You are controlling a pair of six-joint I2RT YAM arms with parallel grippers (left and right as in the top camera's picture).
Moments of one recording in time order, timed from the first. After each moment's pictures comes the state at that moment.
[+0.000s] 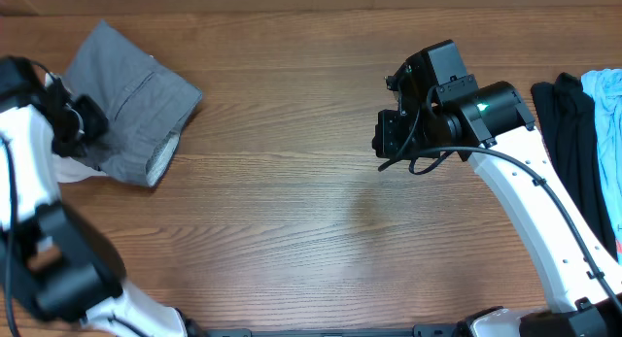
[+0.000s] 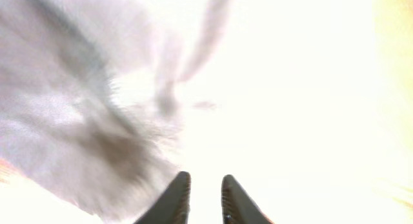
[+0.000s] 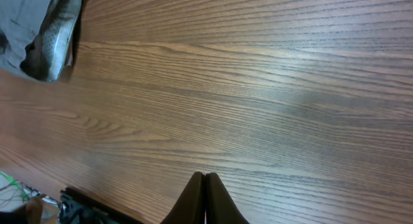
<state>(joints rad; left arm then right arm) 0.51 1.82 1.61 -0.95 0.31 -0.17 0.37 1.56 1.57 -1.19 -0.32 0.37</state>
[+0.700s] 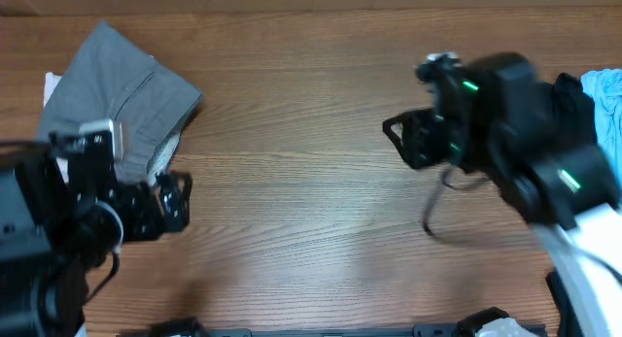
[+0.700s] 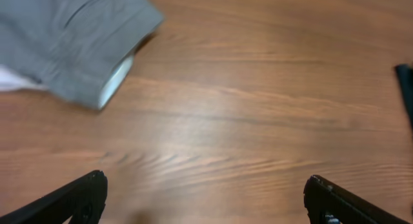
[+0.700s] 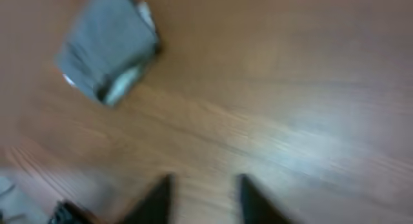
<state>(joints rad) 0.18 1.02 1.64 -1.51 0.28 -0.08 0.37 1.23 1.60 -1.11 -0.30 0.23</state>
